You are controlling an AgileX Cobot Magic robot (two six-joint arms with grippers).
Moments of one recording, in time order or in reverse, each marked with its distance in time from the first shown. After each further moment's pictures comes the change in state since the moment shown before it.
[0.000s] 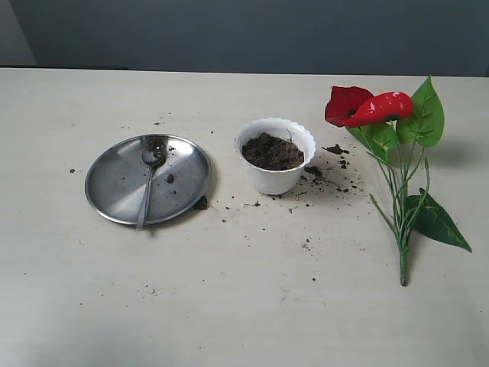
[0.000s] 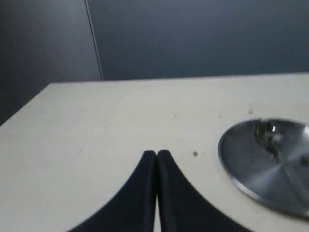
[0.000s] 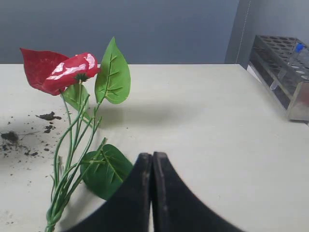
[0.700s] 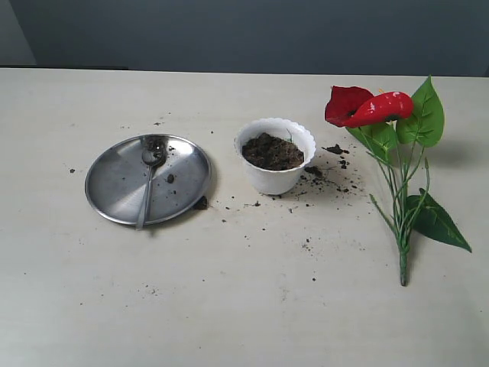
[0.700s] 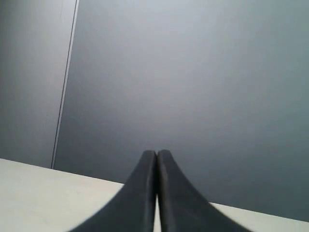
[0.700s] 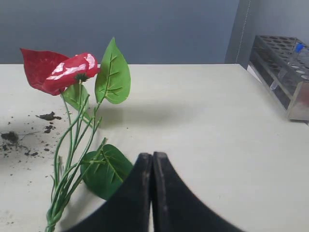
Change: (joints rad) left arm 0.000 -0.002 -0.290 -0.284 -0.027 -0.024; right arm 0.000 0.000 0.000 0.000 0.000 0.001
